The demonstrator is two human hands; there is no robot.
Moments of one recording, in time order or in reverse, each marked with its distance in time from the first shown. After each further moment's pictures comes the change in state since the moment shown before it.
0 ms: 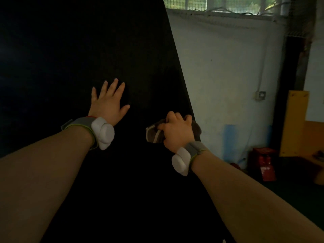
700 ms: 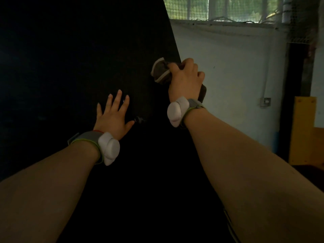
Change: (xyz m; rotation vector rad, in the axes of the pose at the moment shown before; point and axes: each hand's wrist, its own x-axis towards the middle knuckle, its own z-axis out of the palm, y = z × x) left_hand 0.008 -0.012 0.029 -0.022 -0.040 0.020; right_hand 0.100 0.017 -0.072 0.125 0.630 0.288
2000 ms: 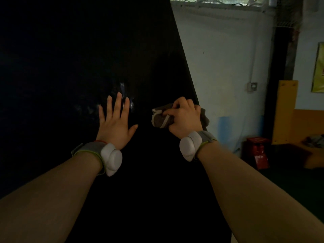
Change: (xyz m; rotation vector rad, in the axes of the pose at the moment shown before) left_hand -0.046 0.006 0.045 -0.021 0.078 0.091; right_hand -0.115 0.028 0.029 0.066 -0.422 -0.127
